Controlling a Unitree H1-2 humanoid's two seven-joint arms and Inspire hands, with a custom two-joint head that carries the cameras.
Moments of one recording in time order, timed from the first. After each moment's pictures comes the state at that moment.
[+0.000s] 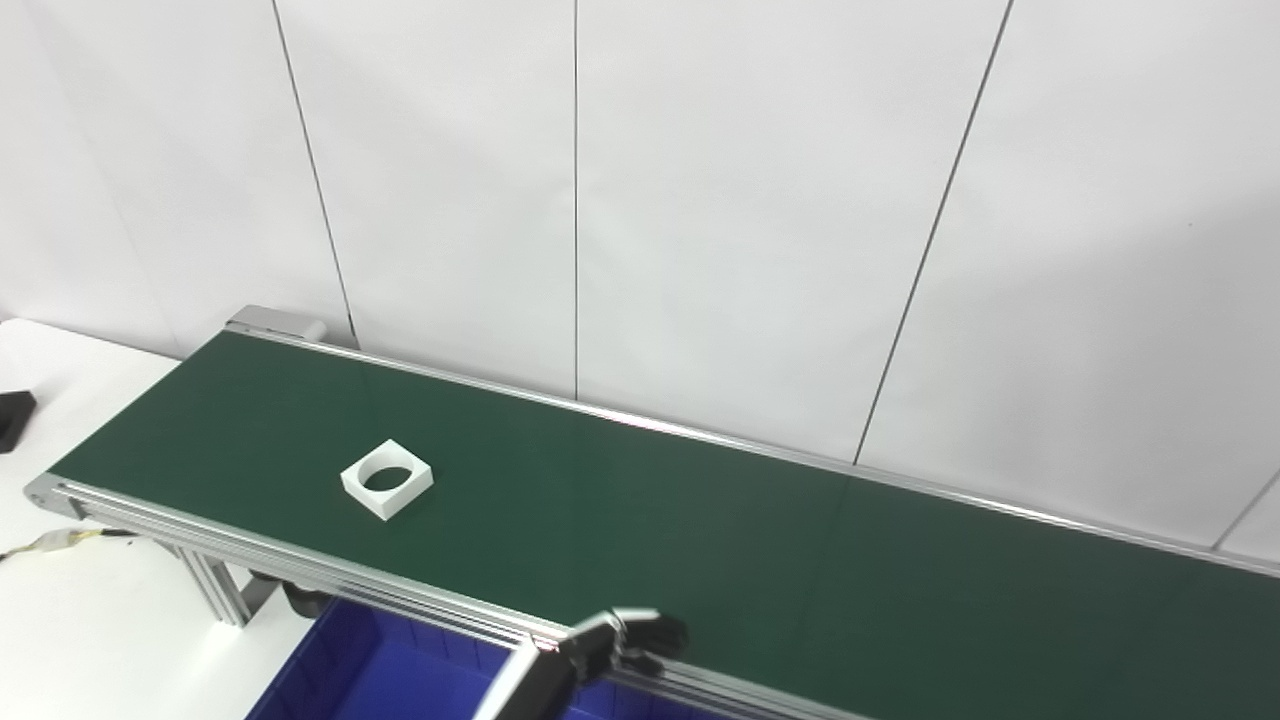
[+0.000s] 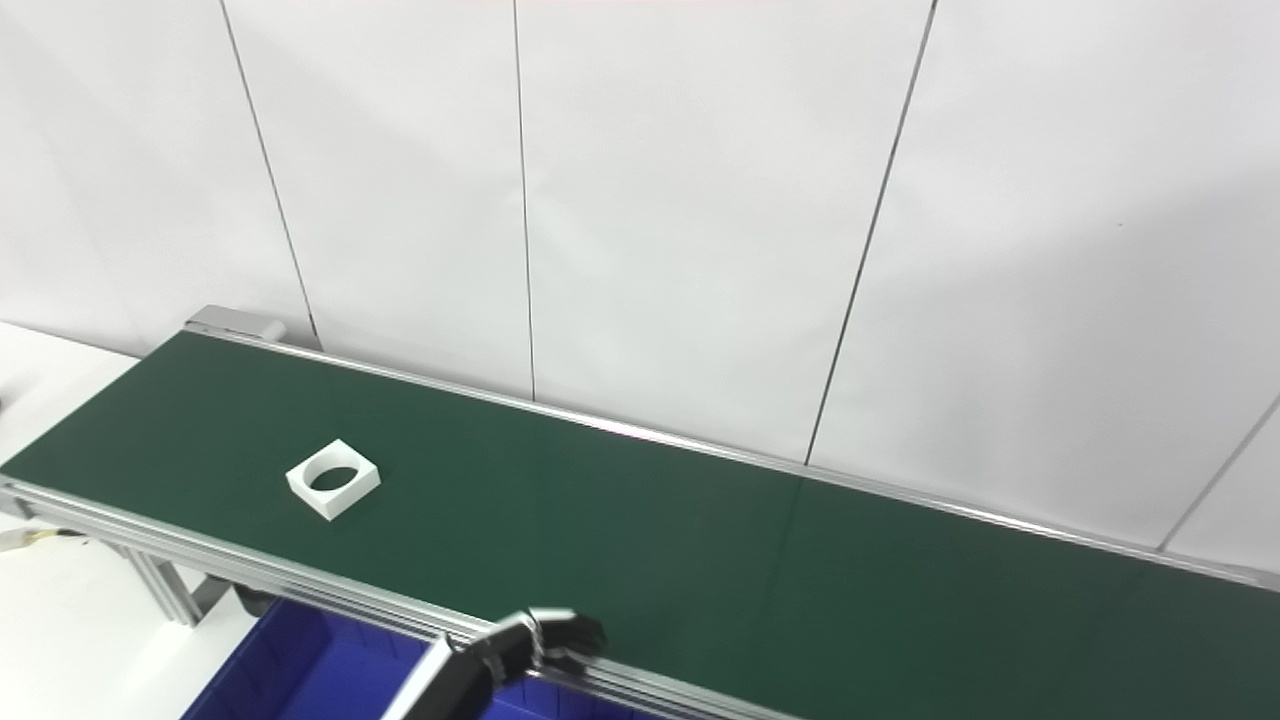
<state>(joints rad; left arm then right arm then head) 0.21 0.03 -0.06 -0.11 0.10 -0.43 -0.15 0.23 -0.18 0.15 0.04 -0.19 -0.41 0.03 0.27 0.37</state>
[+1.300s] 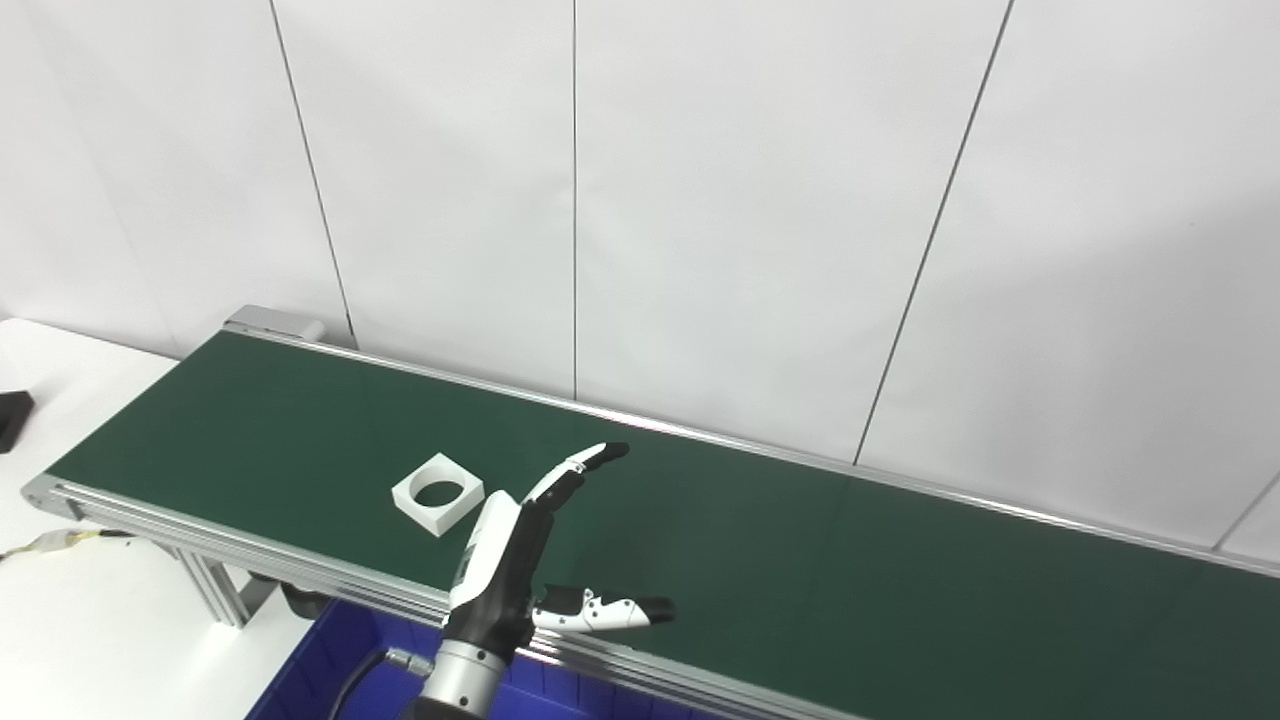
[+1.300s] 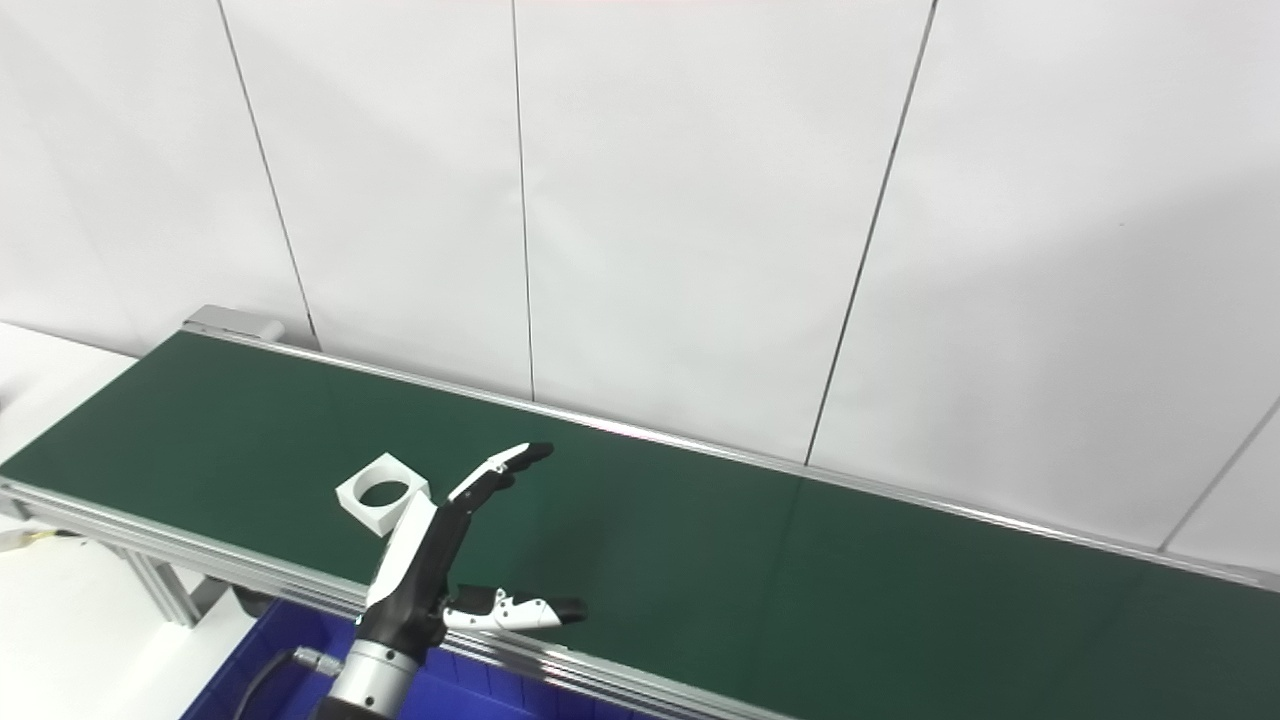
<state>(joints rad) 0.00 0.03 0.02 -0.14 0.55 -0.18 0.09 0.22 -0.21 0.20 0.02 -0.18 -0.41 -0.02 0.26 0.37</state>
